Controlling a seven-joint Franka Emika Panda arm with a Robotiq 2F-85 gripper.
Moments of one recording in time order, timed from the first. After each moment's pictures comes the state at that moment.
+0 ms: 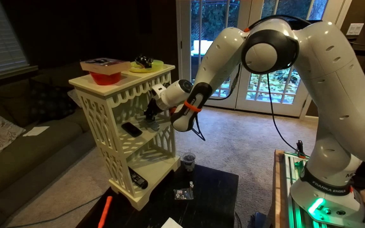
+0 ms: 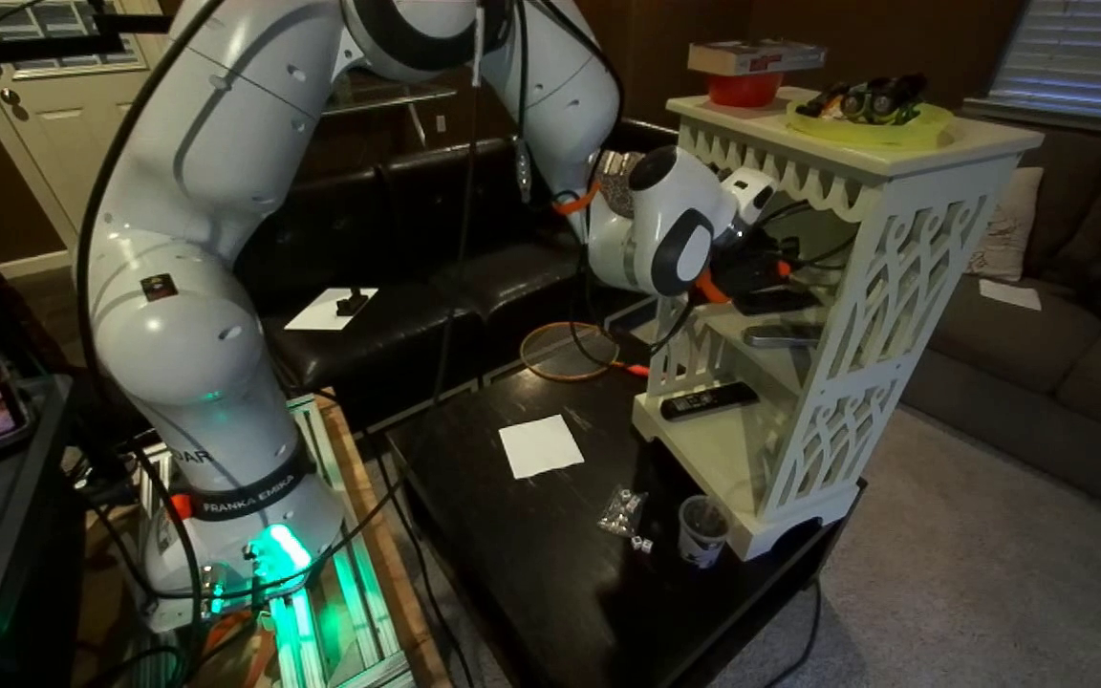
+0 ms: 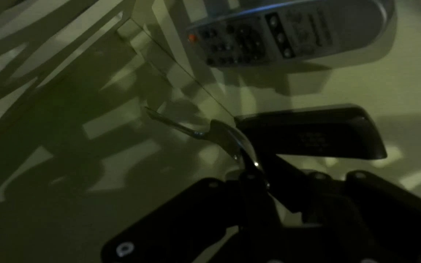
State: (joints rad) arm 0.16 0.65 -0.31 -1.94 -0.19 3.51 -0.43
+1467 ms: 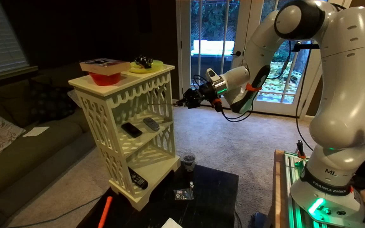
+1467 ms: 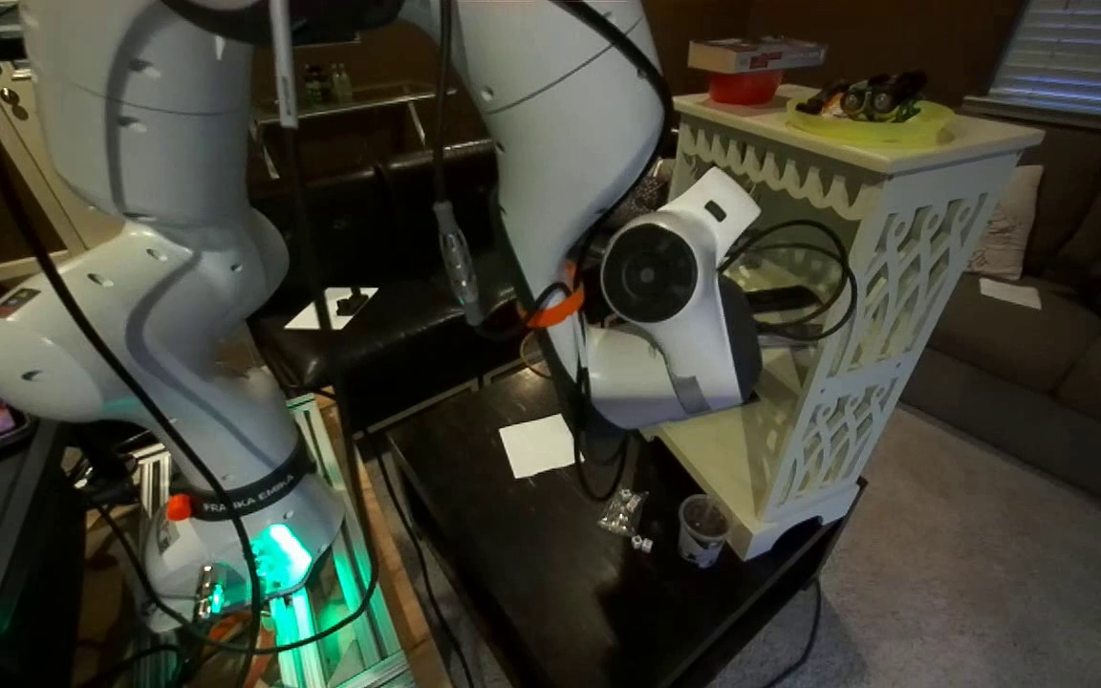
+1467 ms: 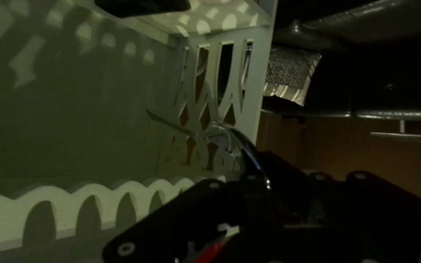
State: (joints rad) arm -0.76 0.44 0.17 -2.21 -1.52 4.22 0.35
